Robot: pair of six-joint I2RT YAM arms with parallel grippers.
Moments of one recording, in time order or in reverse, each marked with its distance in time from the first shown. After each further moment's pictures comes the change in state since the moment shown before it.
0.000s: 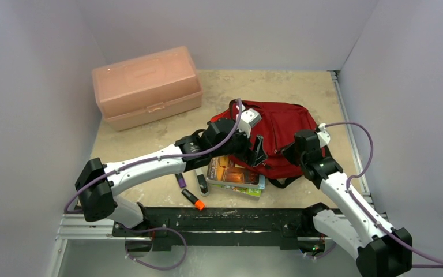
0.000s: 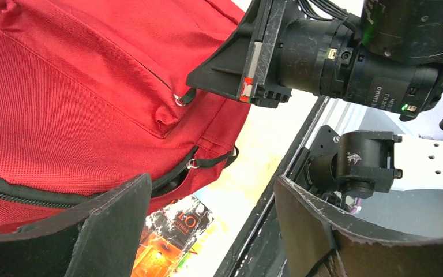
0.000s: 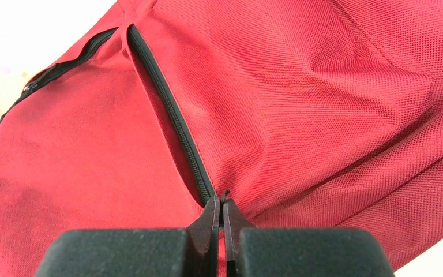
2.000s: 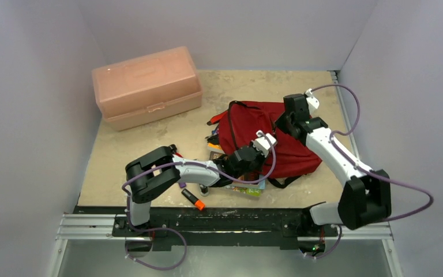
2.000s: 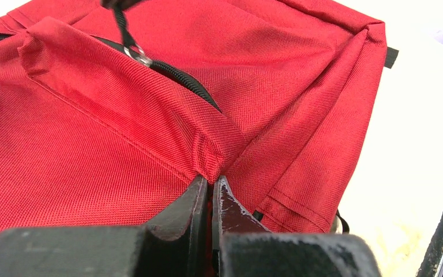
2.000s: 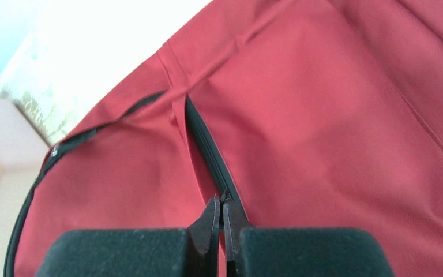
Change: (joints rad) left arm -0.113 0.427 -0.149 0.698 -0.337 0.253; right arm -0.043 0.436 0.382 0.007 0.016 -0.139
